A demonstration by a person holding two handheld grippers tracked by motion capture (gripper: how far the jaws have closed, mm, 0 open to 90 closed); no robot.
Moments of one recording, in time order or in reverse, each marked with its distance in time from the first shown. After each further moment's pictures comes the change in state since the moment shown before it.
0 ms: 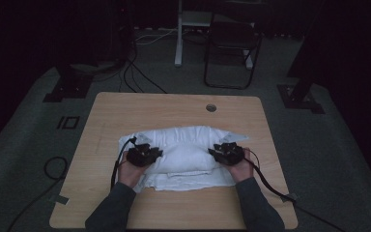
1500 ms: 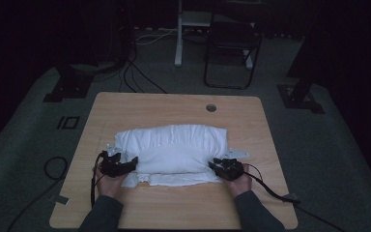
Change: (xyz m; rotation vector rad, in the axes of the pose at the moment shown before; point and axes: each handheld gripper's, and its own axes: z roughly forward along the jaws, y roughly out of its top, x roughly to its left) left arm 0.060 -0.061 -0.024 -0.079 0.317 -0.309; right arm 0.005 -0.050 0.019 -0.025 0.026 0.066
